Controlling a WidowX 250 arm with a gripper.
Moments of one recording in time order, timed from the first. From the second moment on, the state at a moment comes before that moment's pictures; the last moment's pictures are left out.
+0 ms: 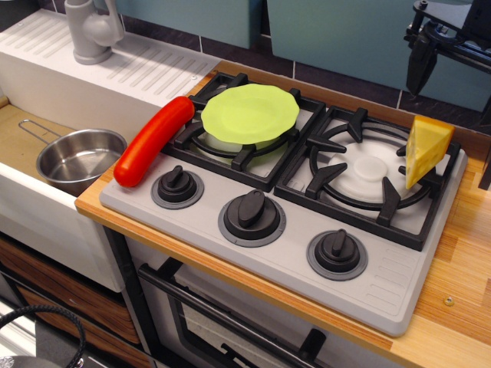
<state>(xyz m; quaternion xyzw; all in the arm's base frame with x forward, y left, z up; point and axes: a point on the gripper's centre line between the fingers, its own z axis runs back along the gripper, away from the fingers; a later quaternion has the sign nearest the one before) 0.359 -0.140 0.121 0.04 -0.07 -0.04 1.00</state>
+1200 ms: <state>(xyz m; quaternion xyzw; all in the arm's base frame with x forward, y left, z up) 0.350 -0.123 0.045 0.04 -0.10 -0.06 0.99</state>
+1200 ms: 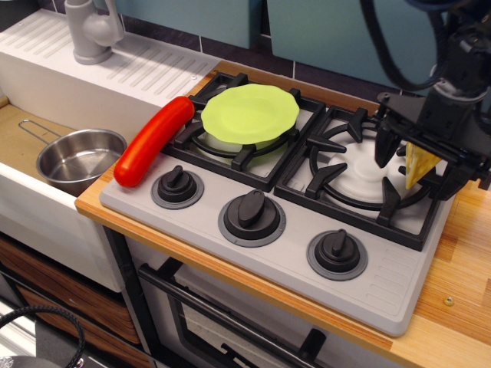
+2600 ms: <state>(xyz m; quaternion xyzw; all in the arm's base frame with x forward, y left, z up) 0.342 -0.126 0.075 0.05 -0.05 -0.04 1.00</state>
